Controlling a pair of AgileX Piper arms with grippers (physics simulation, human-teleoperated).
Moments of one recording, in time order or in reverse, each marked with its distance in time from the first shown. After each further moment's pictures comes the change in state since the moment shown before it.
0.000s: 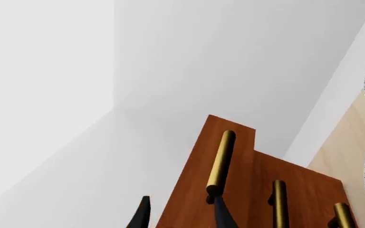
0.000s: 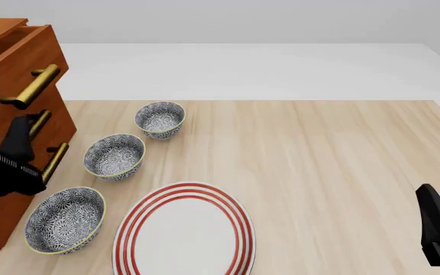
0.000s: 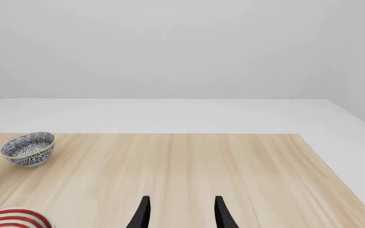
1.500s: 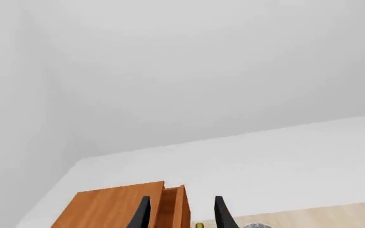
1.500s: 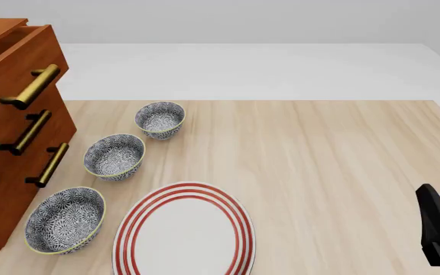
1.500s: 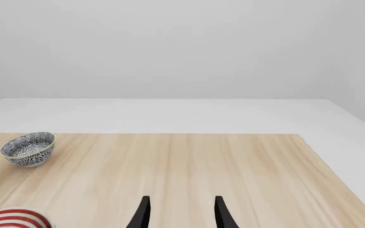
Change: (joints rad) left arm -0.045 -0.327 -1.047 1.498 -1.175; right arm 0.000 0.000 0.000 0.000 0.000
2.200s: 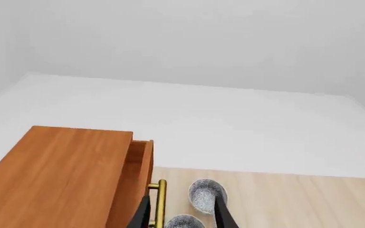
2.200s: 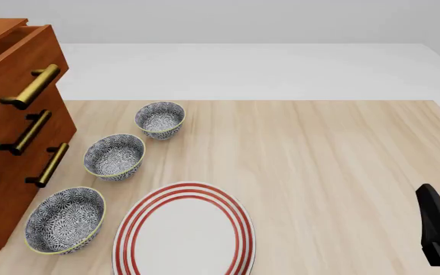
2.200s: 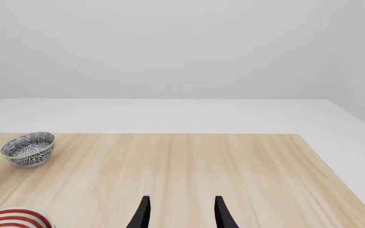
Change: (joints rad) left arm -0.026 0.117 -0.244 0.405 -0.281; right arm 0.000 0.000 0.000 0.000 0.000
